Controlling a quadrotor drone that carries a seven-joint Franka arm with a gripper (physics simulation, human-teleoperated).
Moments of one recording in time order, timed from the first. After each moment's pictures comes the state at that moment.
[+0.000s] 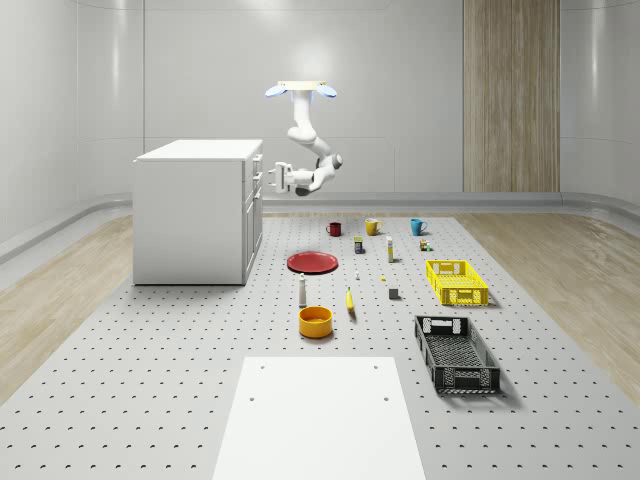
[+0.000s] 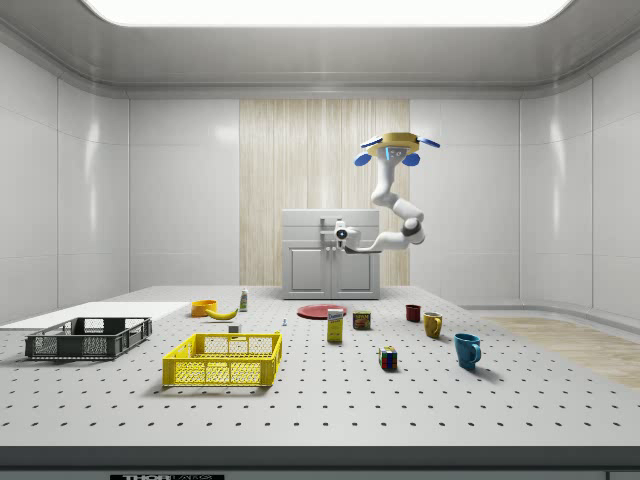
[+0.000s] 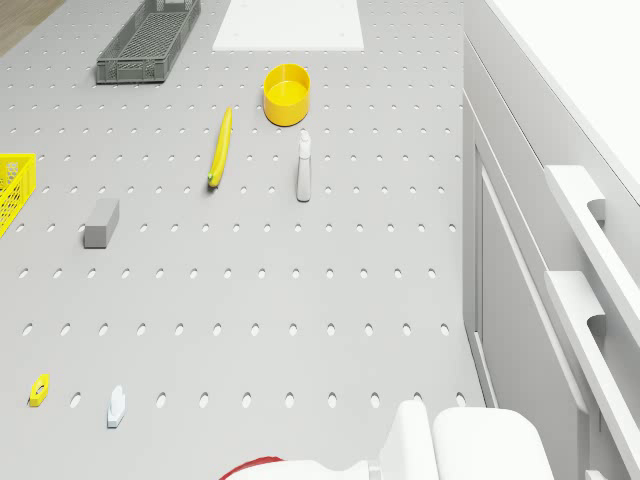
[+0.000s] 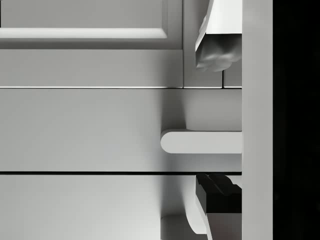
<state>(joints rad) 0.85 -0.99 -0.55 -2.63 1.21 2.15 0.62</state>
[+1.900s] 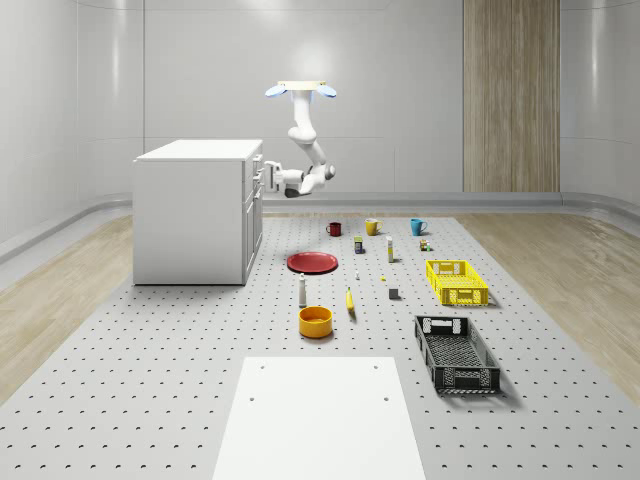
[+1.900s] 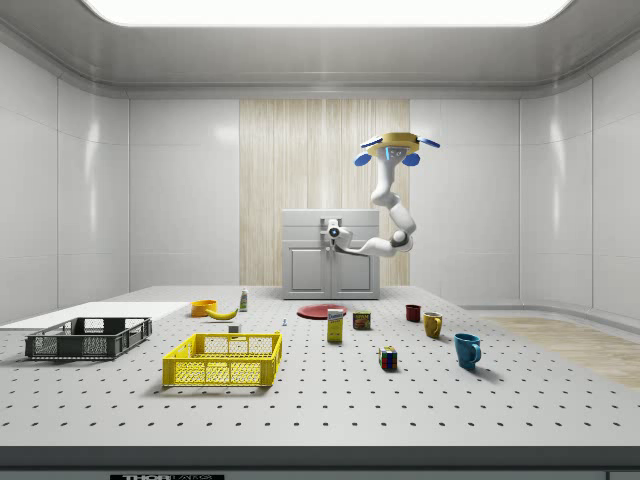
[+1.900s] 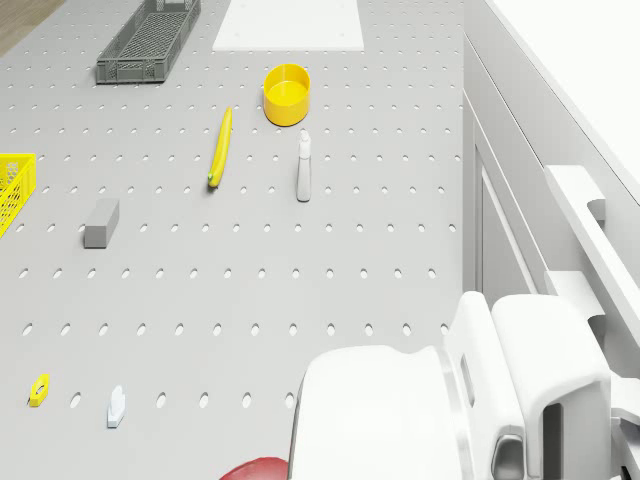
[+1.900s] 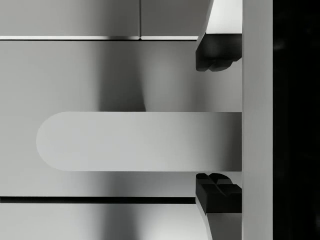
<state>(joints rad) 0.85 -0.70 -0.47 -2.51 1.45 2.12 0.44</state>
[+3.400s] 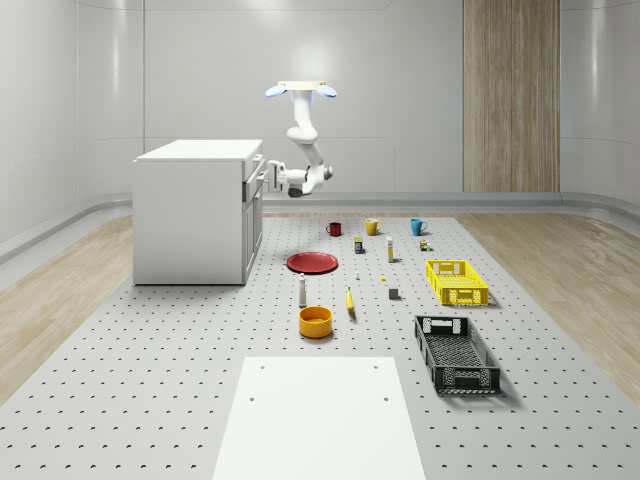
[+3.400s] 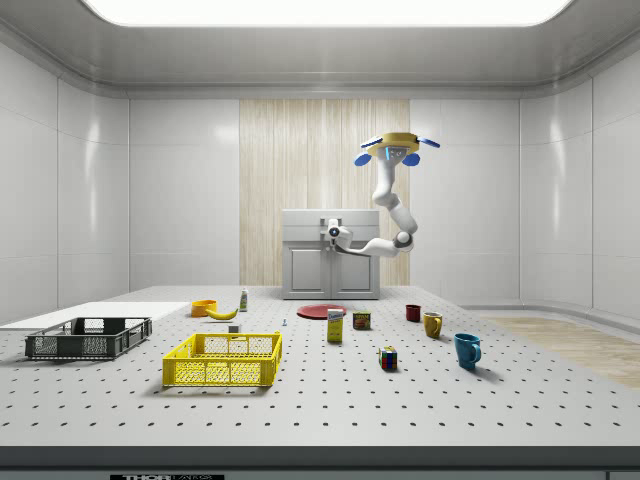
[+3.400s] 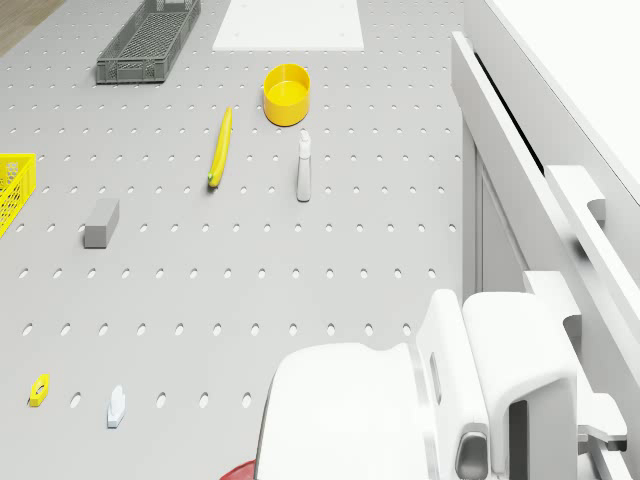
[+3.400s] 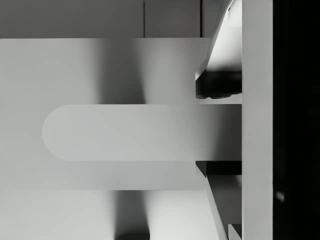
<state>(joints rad) 0.70 -0.70 -0.44 -2.53 1.41 2.00 0.46</state>
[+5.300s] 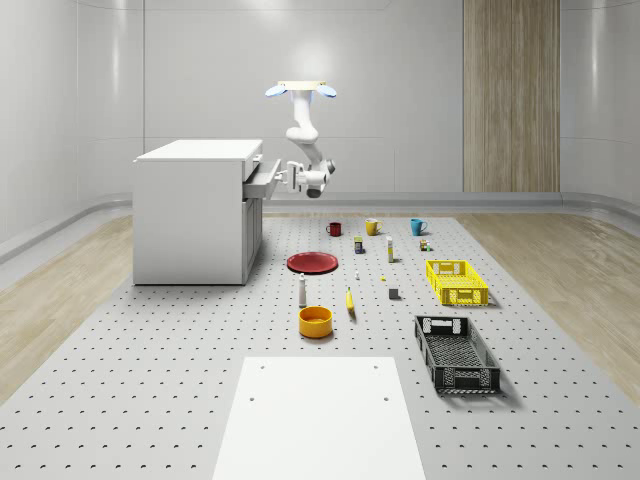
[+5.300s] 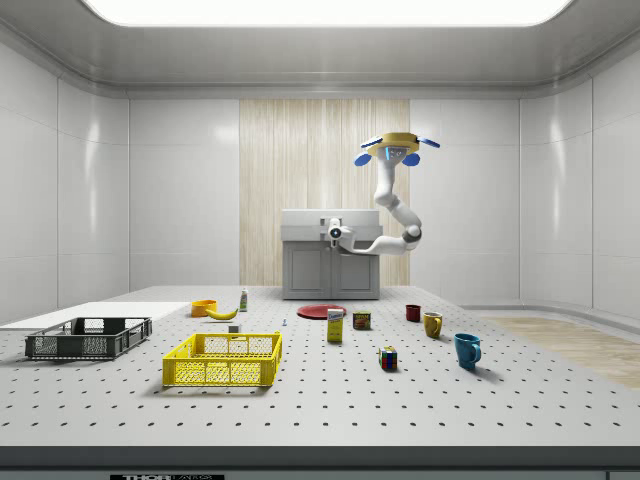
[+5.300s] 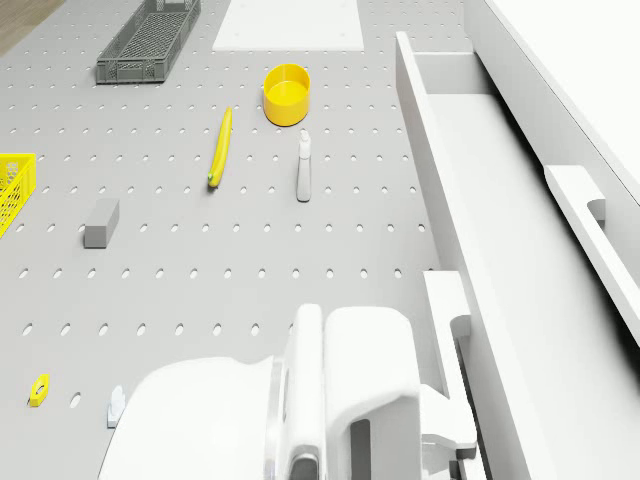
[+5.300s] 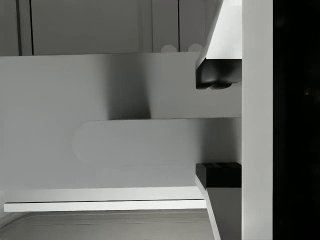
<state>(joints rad) 0.59 -0.79 -0.66 -2.50 1.13 1.78 0.57</state>
